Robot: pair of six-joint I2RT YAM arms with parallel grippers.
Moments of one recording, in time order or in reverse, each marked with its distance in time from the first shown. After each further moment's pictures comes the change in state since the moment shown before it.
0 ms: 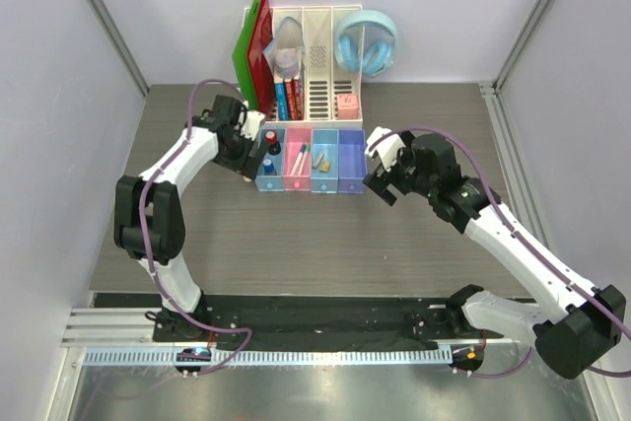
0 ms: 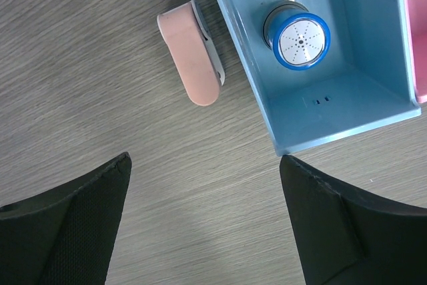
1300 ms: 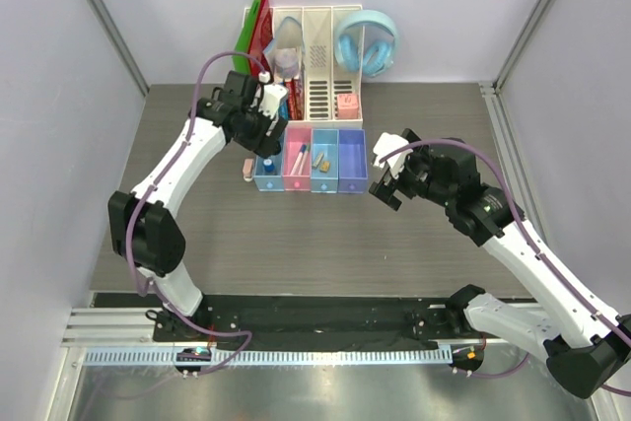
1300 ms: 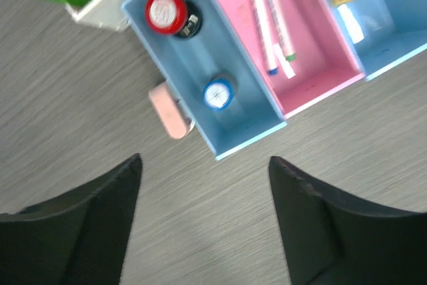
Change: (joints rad) left arm -0.142 -0.056 0.247 -0.102 0.013 0.019; right arm 0.029 -0.116 0.049 -0.069 -0.109 -0.045
